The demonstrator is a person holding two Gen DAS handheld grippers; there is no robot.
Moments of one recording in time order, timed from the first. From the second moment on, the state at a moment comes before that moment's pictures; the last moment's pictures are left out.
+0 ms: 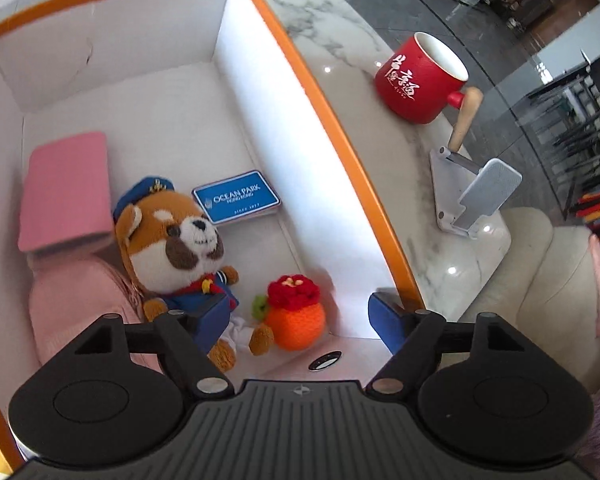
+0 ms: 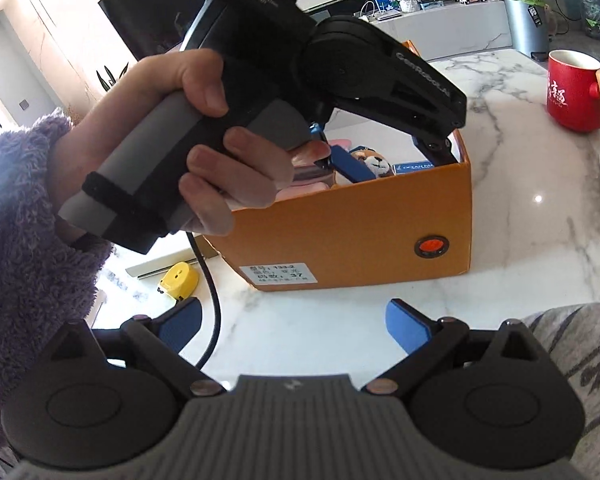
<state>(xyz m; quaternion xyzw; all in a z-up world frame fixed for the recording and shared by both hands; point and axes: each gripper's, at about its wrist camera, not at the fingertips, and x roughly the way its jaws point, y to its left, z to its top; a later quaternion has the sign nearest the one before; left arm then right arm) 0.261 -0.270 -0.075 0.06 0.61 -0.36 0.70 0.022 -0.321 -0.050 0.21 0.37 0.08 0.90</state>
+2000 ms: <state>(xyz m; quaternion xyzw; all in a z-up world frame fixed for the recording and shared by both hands) 0.075 0.005 -0.014 0.04 0.25 -0.09 0.96 0.028 -0.197 -0.020 0.09 0.26 0.09 0.96</state>
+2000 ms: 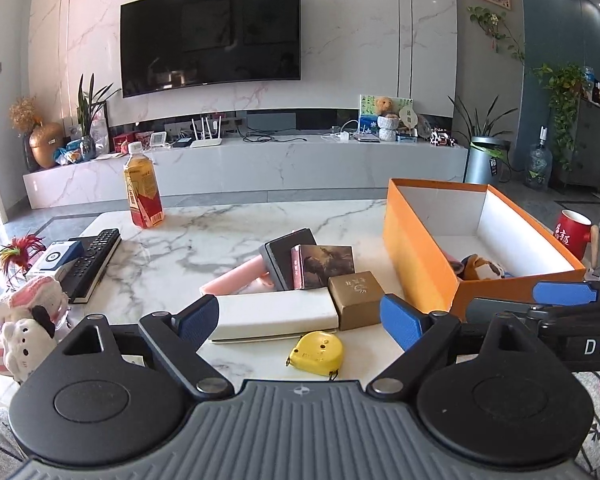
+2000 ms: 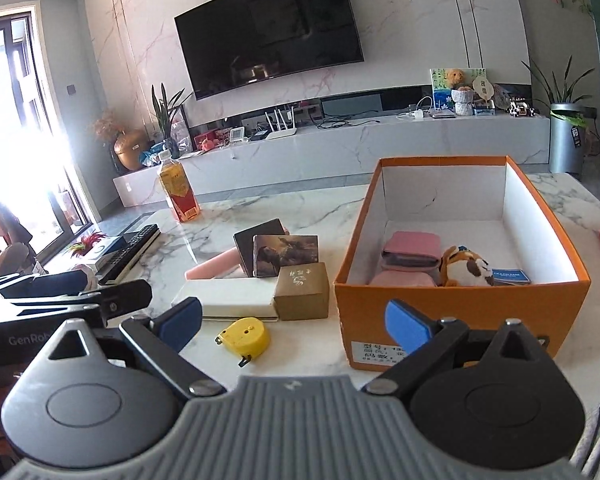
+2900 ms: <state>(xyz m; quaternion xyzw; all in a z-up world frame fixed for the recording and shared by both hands) 0.076 0.041 -0.015 0.02 0.25 -0.05 0.97 0.117 -0.126 -0.065 0.01 0.37 0.25 0.90</state>
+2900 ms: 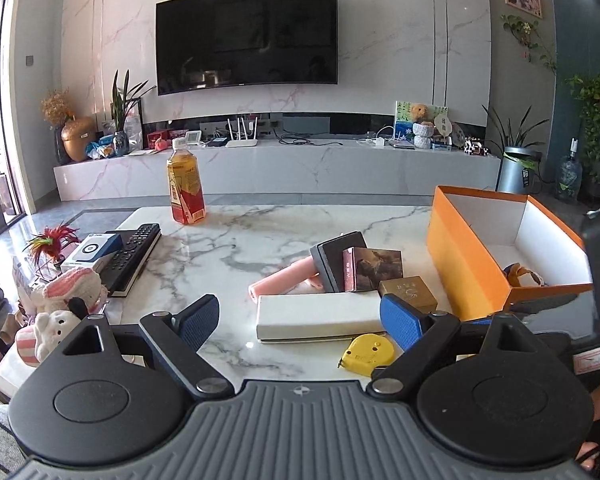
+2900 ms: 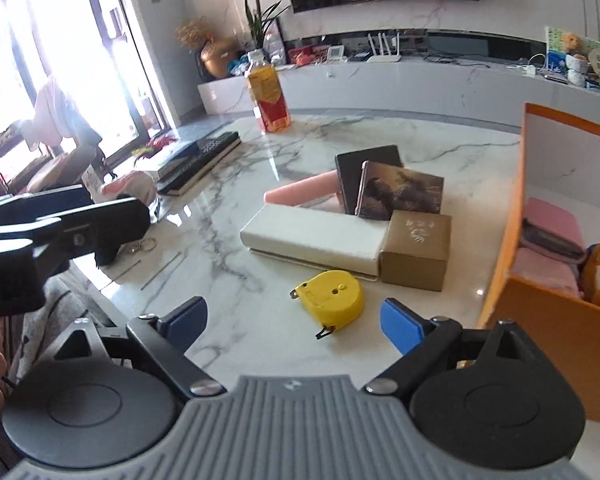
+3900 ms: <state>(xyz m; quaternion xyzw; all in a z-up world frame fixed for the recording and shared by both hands) 0.084 0.062 -0.016 -0.03 0.27 -0.05 0.96 0.185 -0.091 -0.130 -0.08 0.39 0.26 0.88</state>
